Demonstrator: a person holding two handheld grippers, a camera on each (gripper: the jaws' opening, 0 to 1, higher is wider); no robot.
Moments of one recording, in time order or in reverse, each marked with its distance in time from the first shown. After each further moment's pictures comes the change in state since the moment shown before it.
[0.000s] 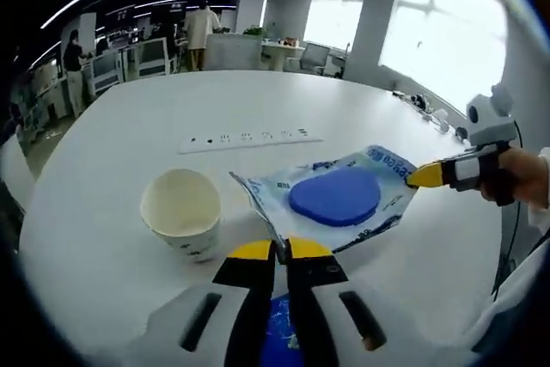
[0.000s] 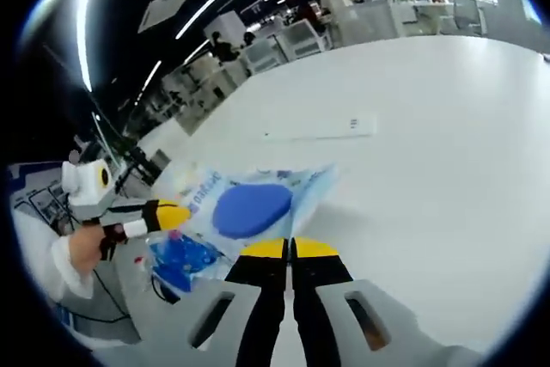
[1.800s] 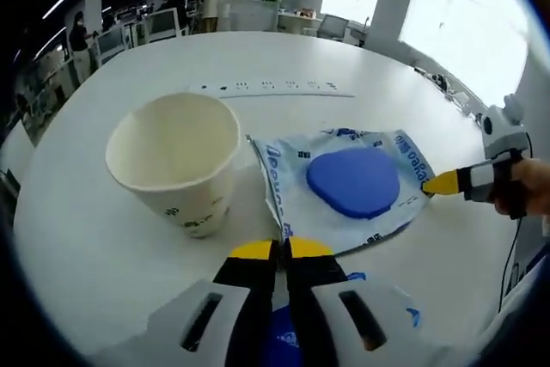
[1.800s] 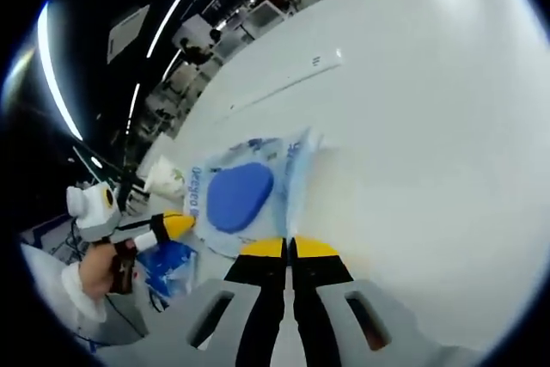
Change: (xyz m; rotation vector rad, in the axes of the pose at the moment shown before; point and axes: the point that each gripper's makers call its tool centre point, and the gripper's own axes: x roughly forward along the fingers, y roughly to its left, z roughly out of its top) left arm 0.040 0.027 -0.052 -0.052 0.148 0.076; right arm 0.041 -0.033 -0.060 0.288 0.077 0.021
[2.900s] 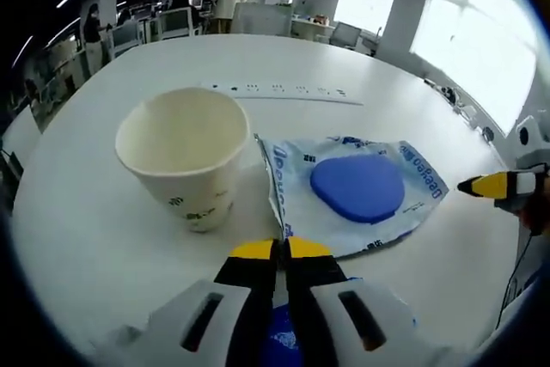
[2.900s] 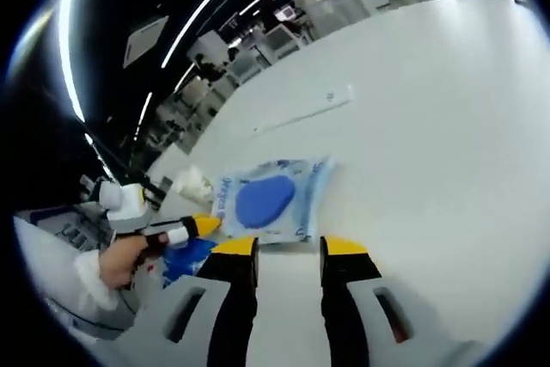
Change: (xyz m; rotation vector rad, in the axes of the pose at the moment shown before) left arm -0.002 0.001 -0.001 -0.044 -0.028 0.036; right arm -0.071 0.033 0.002 -0.109 -0.130 0.041
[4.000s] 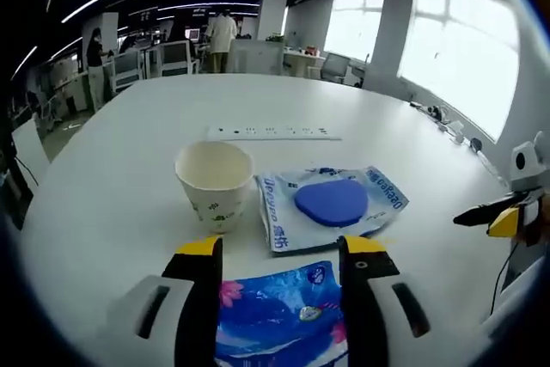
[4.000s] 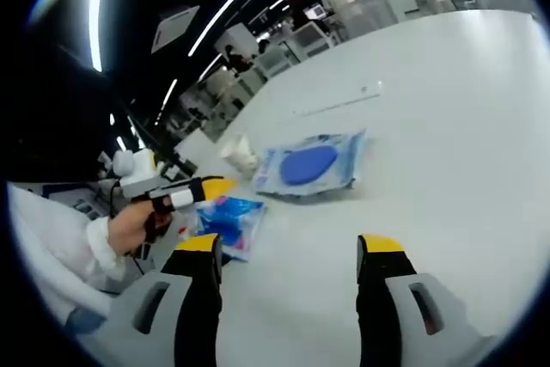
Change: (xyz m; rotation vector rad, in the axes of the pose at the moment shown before) left arm -0.082 -0.007 0.014 0.000 -0.176 -0.023; right arm -0.047 0.042 -0.043 -0.062 0.021 0.104
